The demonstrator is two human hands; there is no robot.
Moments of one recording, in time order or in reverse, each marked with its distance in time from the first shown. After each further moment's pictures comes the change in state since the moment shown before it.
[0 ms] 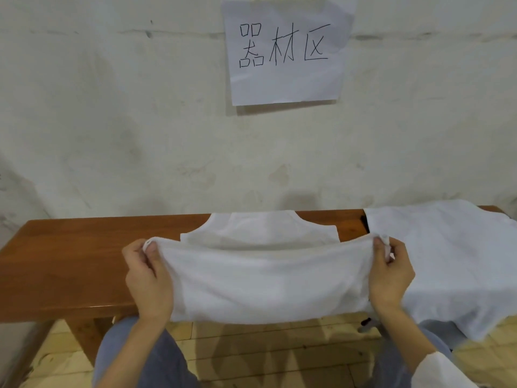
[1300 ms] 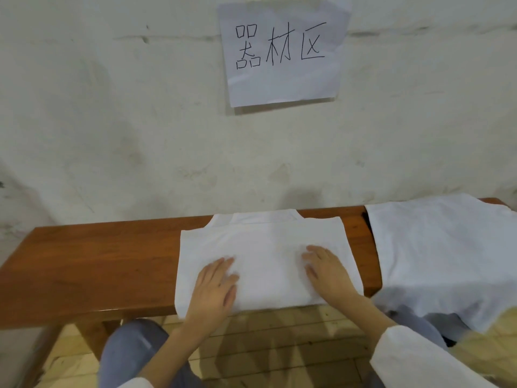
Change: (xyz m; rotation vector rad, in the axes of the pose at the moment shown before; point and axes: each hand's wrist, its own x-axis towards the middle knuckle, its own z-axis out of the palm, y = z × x) left_hand -0.041 -0.069 0.045 0.532 -0.779 0.626; right_hand -0.025 0.034 0.062 -0.802 -0.851 -0.582
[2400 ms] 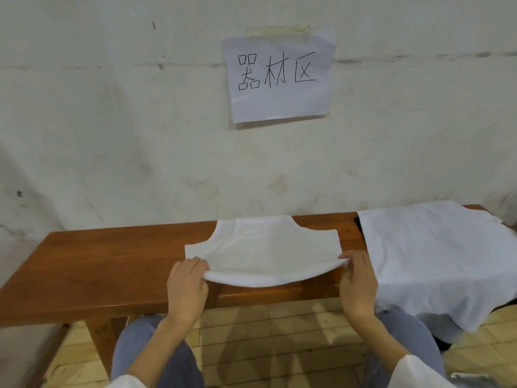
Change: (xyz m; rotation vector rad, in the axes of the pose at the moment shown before) left_hand -0.008 0.011 -0.070 0.061 0.437 -0.065; right_hand -0.065 -0.015 -0.033 0.567 0.664 0.411
